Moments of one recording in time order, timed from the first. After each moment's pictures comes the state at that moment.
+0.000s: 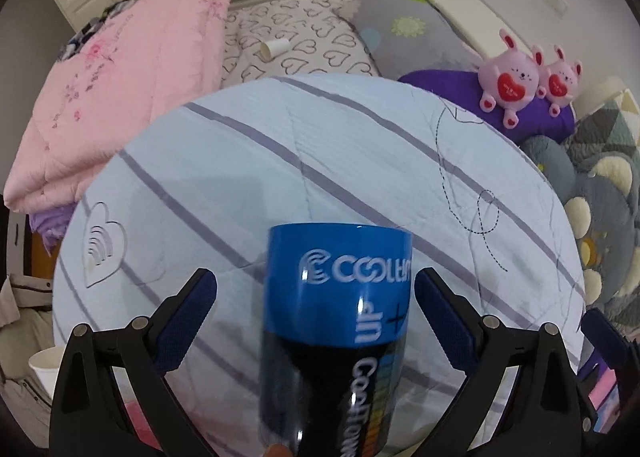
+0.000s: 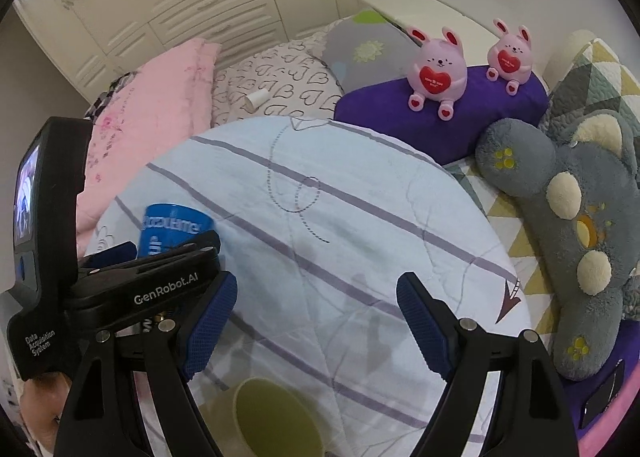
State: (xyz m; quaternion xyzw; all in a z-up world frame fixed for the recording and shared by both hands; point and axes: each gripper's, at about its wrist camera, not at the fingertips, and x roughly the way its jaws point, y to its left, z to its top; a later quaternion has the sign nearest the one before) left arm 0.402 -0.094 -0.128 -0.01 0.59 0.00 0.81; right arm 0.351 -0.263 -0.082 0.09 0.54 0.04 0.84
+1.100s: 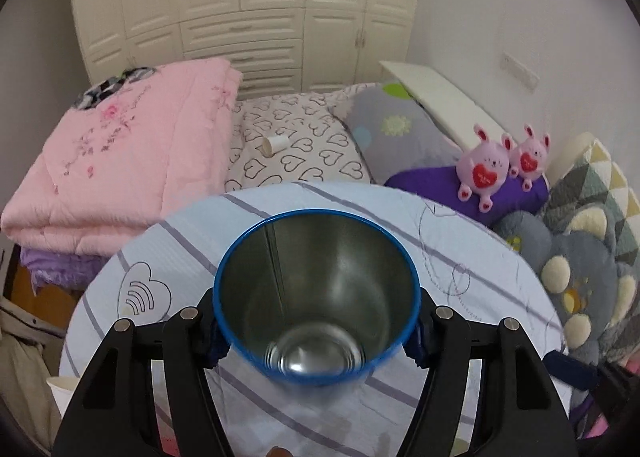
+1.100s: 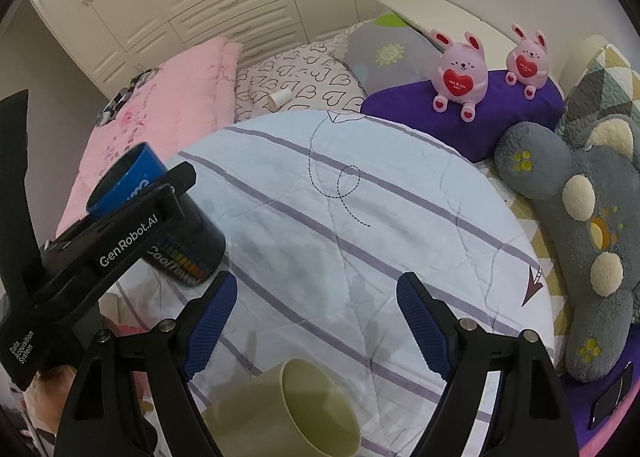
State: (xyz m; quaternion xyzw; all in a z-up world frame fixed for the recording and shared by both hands) left arm 0.376 -0.063 -0.078 -0.03 0.42 -0.02 0.91; right arm 0.333 -0.239 -0.073 0.09 0.53 0.07 0.84
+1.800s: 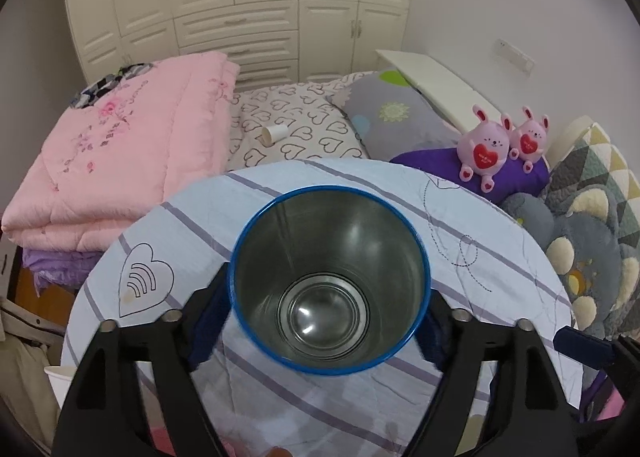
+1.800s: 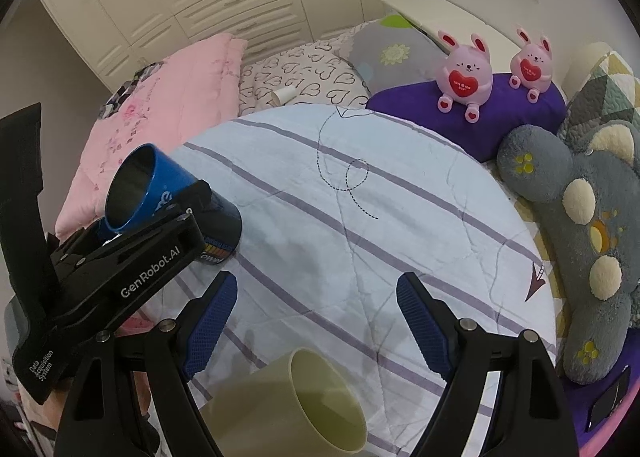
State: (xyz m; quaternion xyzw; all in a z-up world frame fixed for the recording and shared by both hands) left arm 0.361 -0.064 -0.089 -0.02 0.43 -0.01 0.90; right arm 0.327 -0.232 -0.072 0.08 0.53 0.08 0.84
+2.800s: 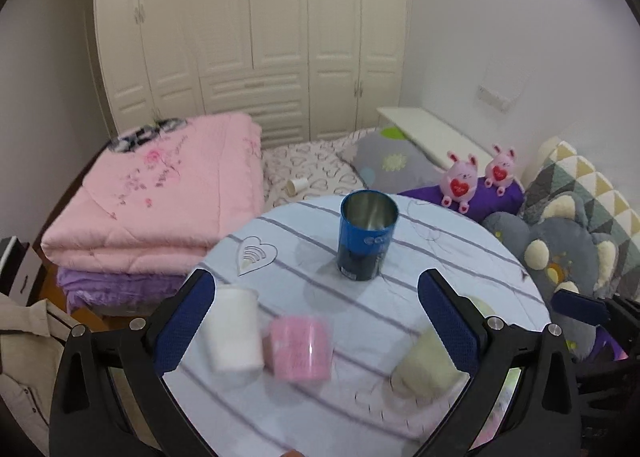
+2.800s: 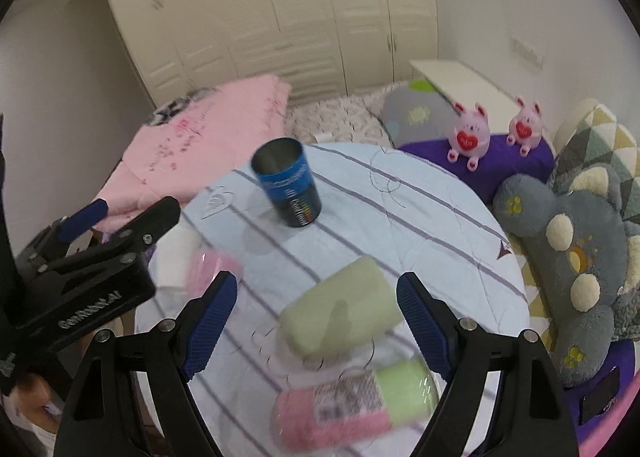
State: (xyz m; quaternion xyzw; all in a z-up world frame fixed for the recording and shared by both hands) left arm 0.178 -0.011 0.018 0.00 0.32 -0.01 0.95; right arm 0.185 -0.197 0.002 0.03 0.42 0.12 0.90
